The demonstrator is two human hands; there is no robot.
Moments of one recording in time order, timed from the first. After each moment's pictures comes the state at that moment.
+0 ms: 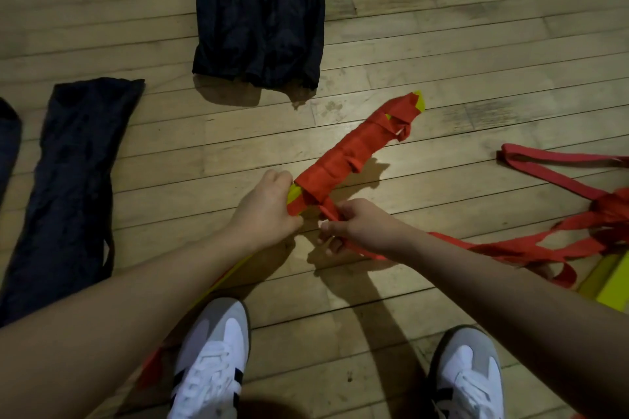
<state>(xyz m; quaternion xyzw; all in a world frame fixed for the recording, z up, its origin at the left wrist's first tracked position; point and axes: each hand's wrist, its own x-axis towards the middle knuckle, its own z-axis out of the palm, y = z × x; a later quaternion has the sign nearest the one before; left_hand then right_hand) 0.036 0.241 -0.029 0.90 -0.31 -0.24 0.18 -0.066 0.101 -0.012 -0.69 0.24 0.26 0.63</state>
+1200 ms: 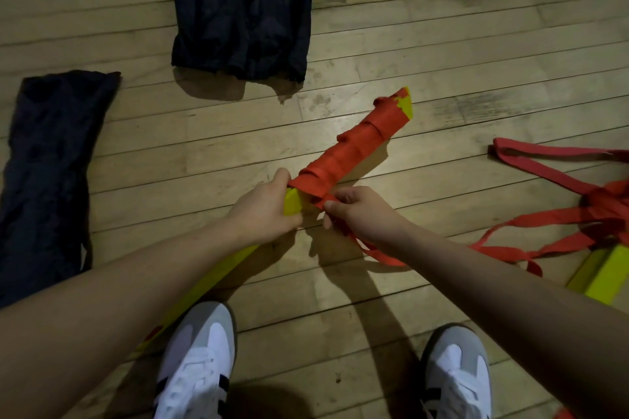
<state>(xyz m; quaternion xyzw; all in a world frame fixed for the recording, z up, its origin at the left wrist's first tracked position) 0.043 0.225 -0.041 0.87 -0.32 -0.33 0.16 -0.063 0.086 -0.020 -0.71 0.29 0.17 0.62</state>
